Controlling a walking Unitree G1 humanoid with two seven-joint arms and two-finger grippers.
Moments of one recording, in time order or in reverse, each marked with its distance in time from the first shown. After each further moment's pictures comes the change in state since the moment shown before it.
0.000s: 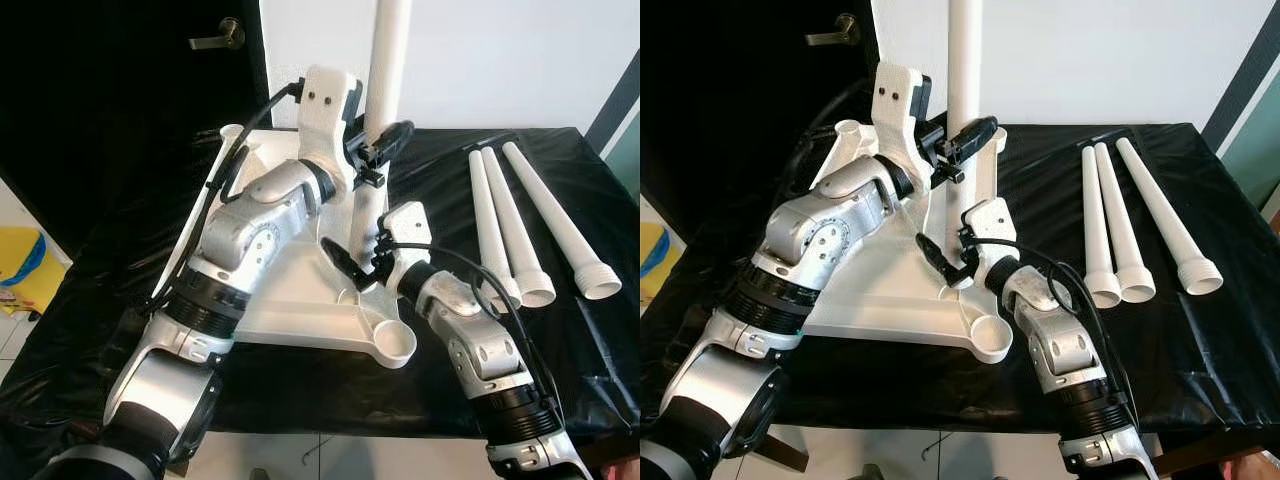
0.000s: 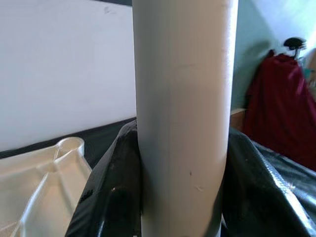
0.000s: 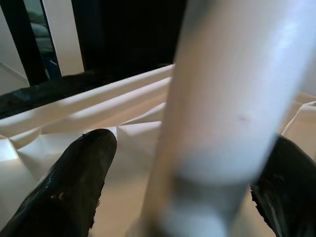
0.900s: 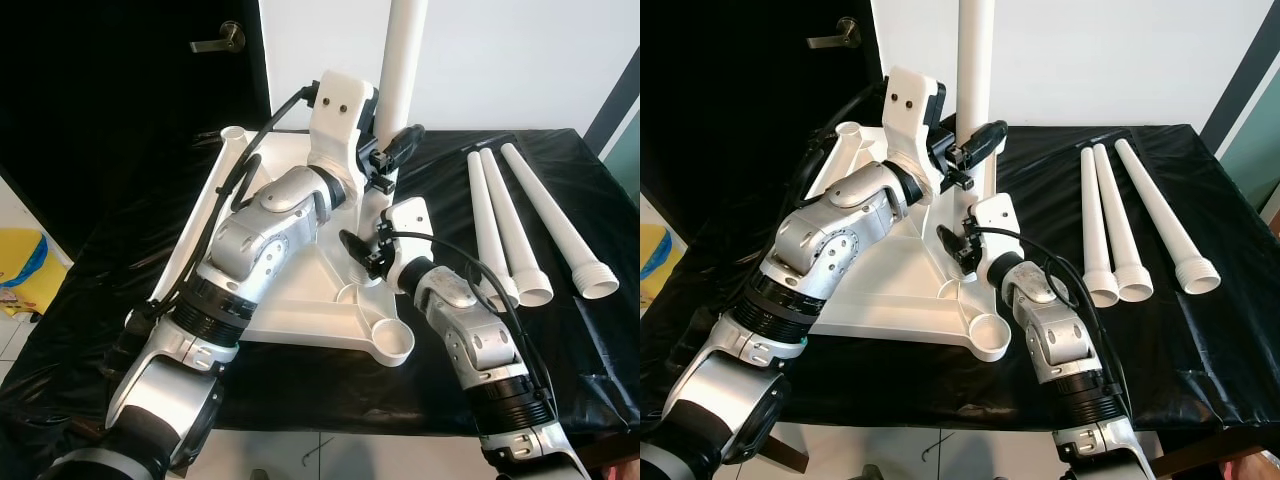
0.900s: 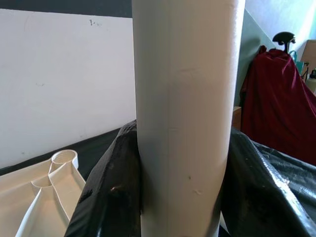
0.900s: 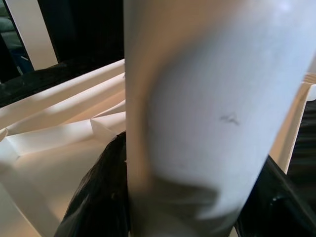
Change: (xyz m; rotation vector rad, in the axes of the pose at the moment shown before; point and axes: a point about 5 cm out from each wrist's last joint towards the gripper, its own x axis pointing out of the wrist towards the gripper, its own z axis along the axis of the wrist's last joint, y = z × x) left arm 0.003 -0.016 0.001 0.052 -0.025 -0.049; right arm 0.006 -0.009 -0.006 0.046 0.072 -0.118
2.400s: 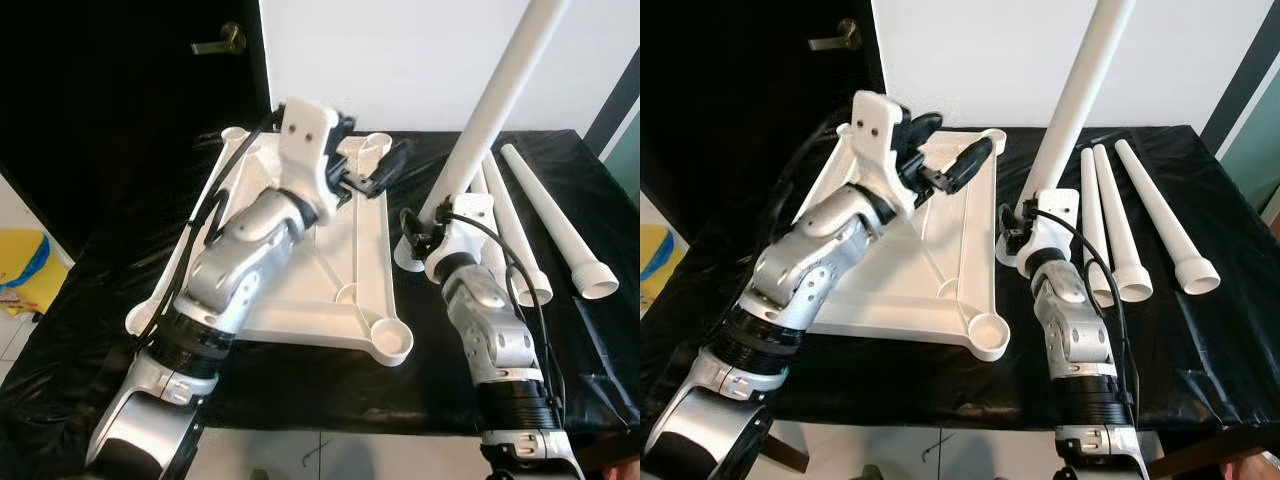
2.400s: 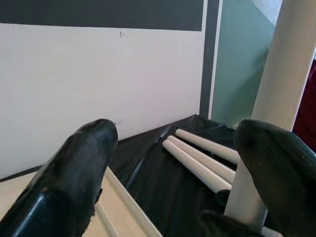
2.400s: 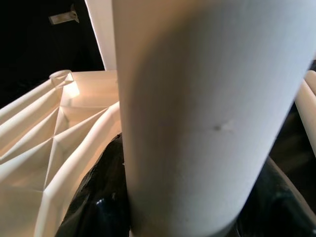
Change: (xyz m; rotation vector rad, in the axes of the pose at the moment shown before) left arm -0.034 0.013 -0.013 0.069 -0.065 0.094; right arm -0.021 -0.046 -0.002 0.146 -0.063 -0.404
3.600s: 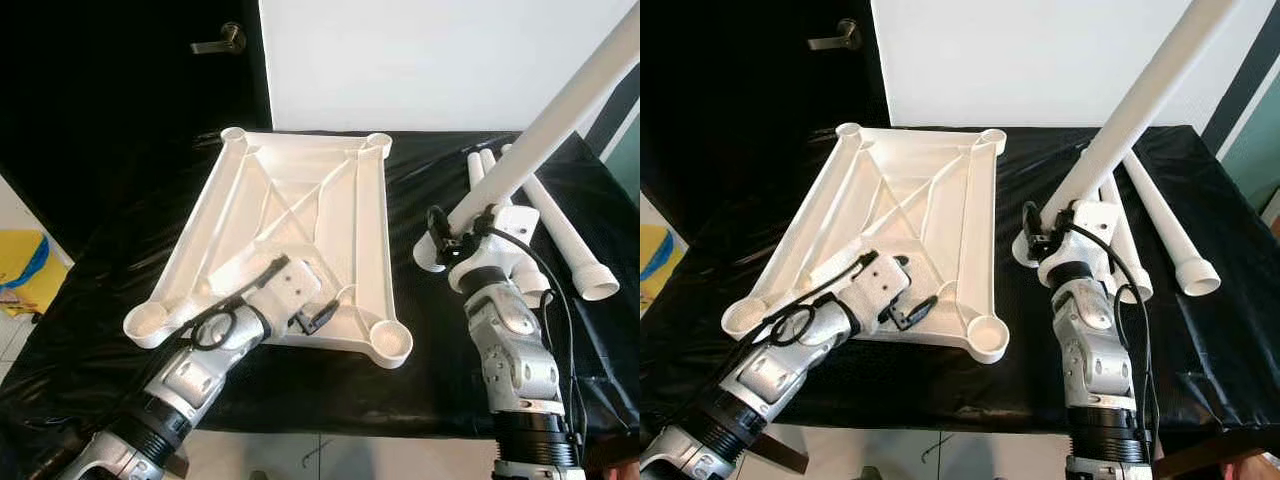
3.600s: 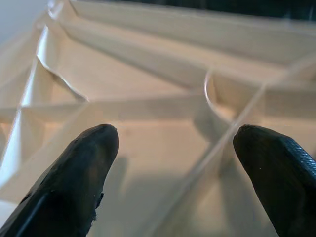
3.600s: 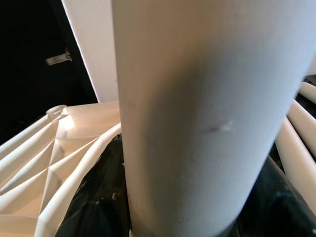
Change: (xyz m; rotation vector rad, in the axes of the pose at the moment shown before) left arm -0.095 0.004 -0.139 0.387 0.604 -0.116; right arm -0.027 -0.018 0.010 0.058 -0.131 -0.049
